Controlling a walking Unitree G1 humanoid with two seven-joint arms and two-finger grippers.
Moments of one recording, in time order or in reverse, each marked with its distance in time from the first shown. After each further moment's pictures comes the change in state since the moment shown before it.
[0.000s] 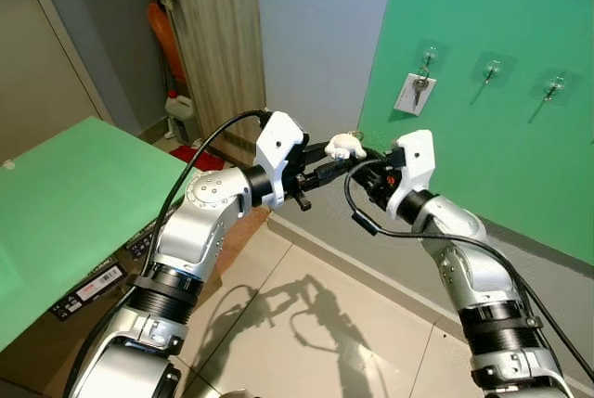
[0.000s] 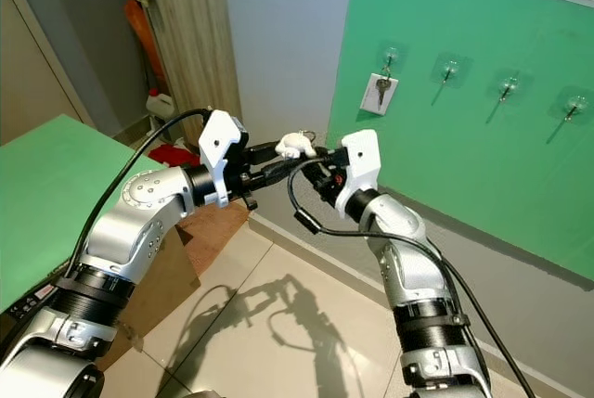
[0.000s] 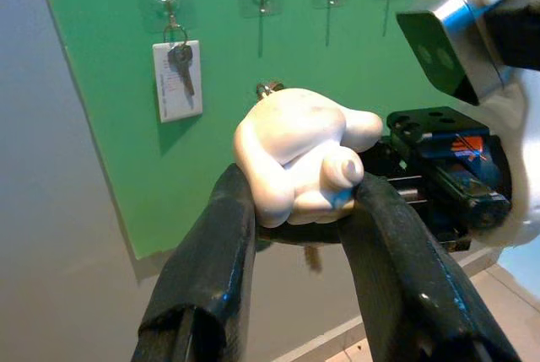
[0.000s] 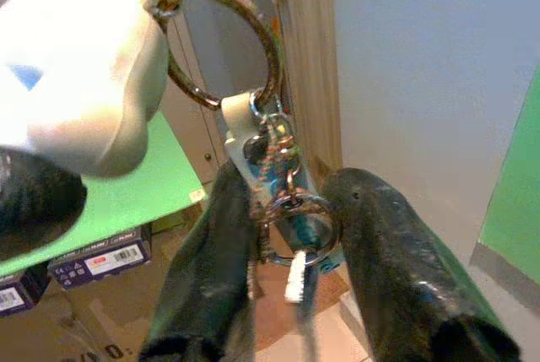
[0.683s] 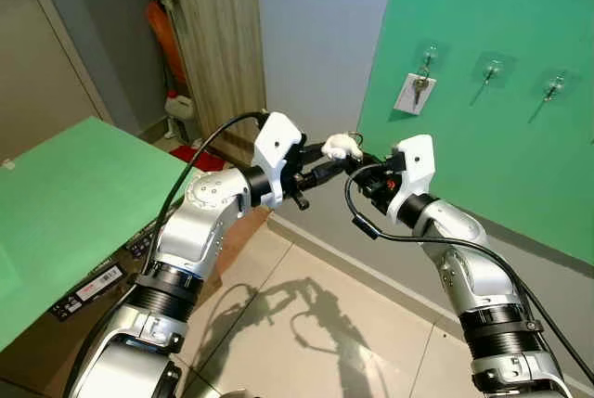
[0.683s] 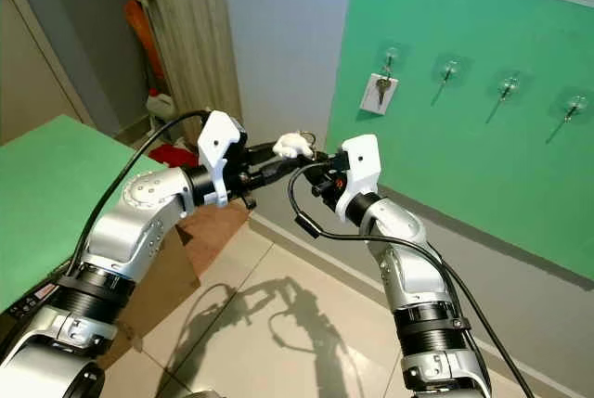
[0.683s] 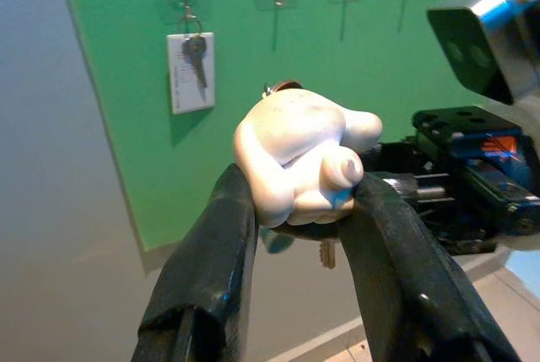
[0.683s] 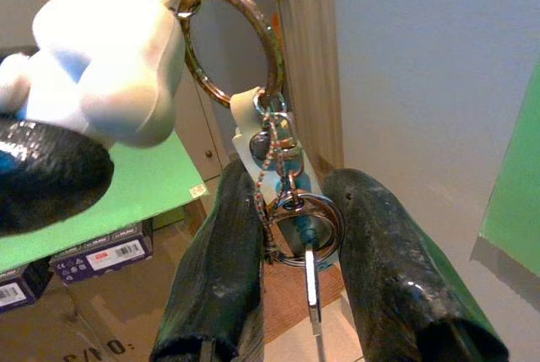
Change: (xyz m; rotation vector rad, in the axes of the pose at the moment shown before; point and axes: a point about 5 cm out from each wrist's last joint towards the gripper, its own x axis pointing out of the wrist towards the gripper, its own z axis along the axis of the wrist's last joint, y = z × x) left arm 0.000 0.005 -0.003 -0.013 0.006 0.036; right arm -0.001 0.000 -0.002 0.002 0.005 0.005
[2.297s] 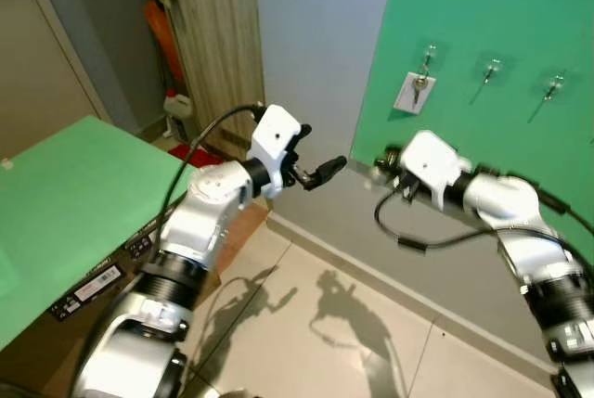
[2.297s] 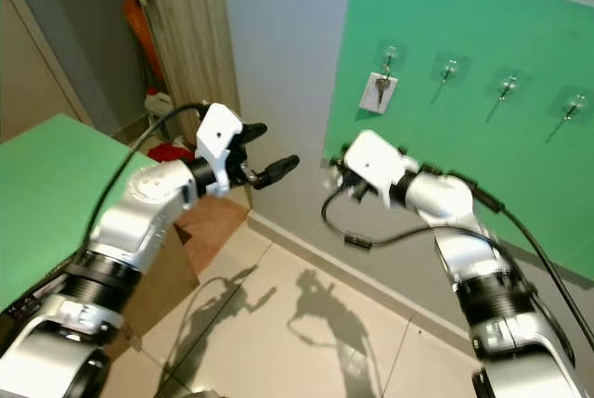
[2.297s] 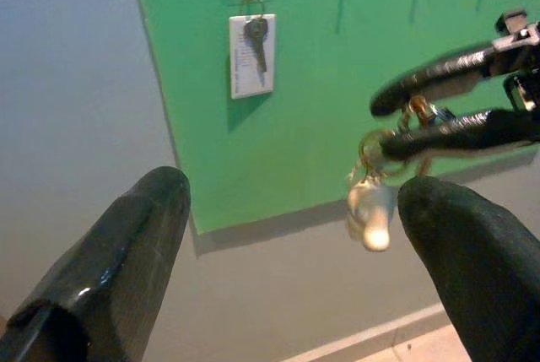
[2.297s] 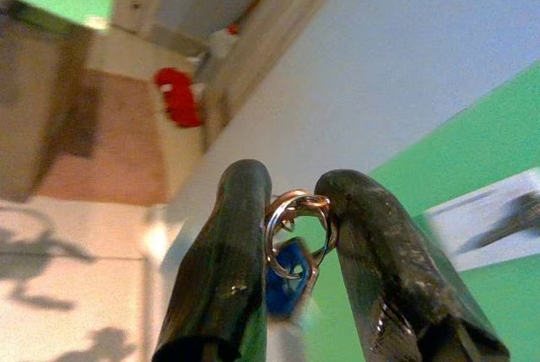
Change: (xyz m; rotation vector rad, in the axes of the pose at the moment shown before) left arm 0.009 0.011 -0.006 0.021 0.033 0.148; right arm -0.015 -0.048 0.036 -0.830 0.170 0.053
